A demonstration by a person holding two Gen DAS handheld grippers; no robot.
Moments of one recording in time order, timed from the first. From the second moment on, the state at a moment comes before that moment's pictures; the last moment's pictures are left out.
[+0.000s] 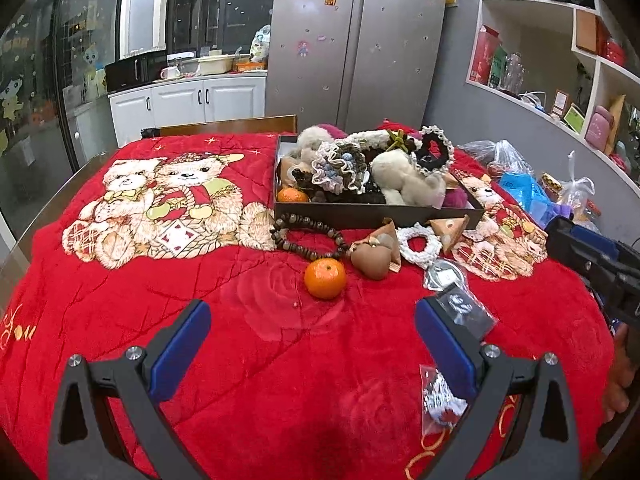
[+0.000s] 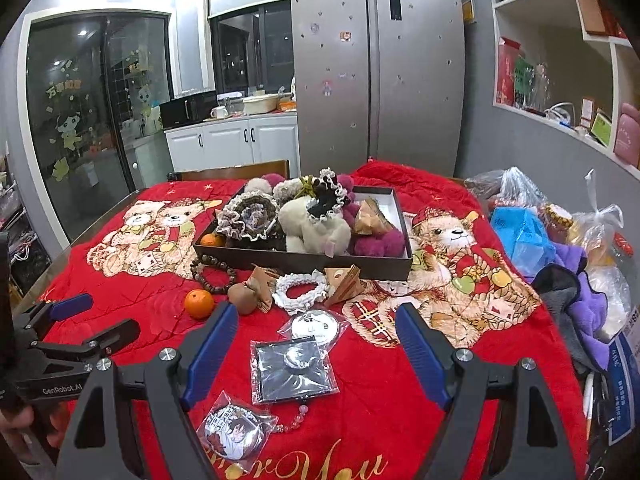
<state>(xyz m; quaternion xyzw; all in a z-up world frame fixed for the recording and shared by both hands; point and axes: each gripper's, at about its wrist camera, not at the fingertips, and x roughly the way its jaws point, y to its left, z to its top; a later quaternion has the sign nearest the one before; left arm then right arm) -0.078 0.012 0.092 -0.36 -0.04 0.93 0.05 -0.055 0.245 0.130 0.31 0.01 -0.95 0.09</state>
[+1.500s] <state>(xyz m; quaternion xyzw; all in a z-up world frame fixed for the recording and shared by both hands) -0.212 0.019 0.000 -0.46 -0.03 0.89 0.03 -0.230 0.244 0.009 0.44 0.01 -0.90 0.07</state>
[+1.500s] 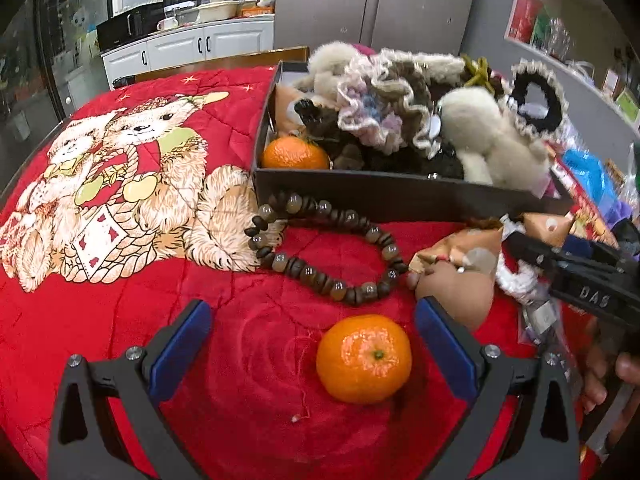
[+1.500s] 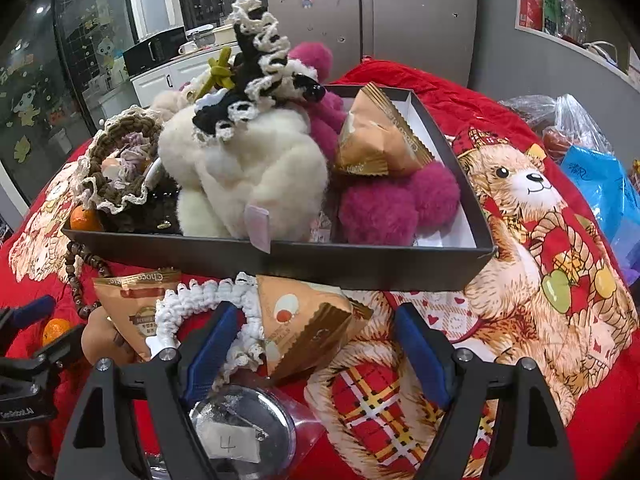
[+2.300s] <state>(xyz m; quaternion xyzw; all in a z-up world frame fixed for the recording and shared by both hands) -0.212 0.029 -0.004 -0.46 0.01 0.89 0.02 -0.226 0.253 0.010 0.42 -0.02 -0.90 0.06</state>
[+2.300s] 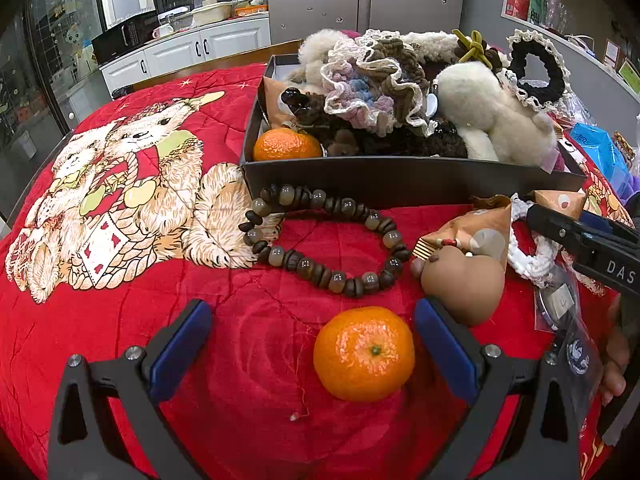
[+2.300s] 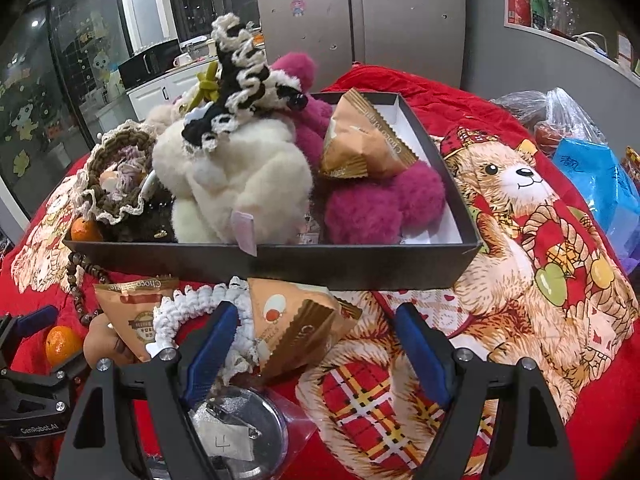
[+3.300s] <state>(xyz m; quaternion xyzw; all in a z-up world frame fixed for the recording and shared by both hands) -0.199 0.033 0.006 -0.44 0.00 0.90 0.04 -0.207 0.256 0.025 0.40 -0.01 -0.91 0.06</state>
